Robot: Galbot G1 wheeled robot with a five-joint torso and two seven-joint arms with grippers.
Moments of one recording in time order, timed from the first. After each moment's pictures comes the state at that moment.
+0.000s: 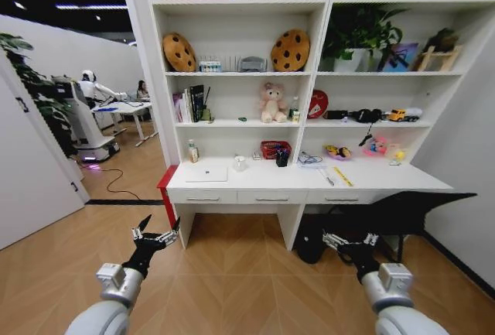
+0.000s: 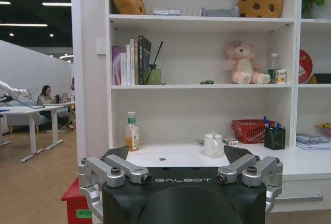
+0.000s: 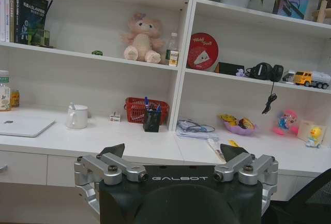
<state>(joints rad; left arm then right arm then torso) 1.65 -1.18 -0.68 -2.29 -0.42 0.17 -0.03 -1.72 1.27 0.78 2.39 0.26 -0.36 0.12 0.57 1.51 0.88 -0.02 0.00</state>
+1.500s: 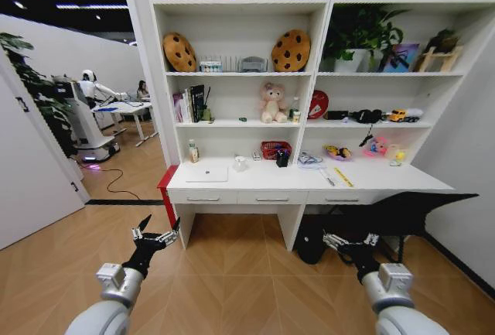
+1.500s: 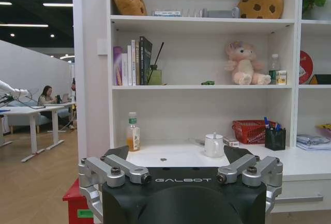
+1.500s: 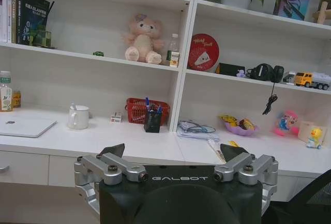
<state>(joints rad) 1.65 -1.18 -0.68 -2.29 -0.42 0.17 -0.03 -1.72 1.27 0.78 2.39 0.26 -0.36 0.12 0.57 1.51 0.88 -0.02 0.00</state>
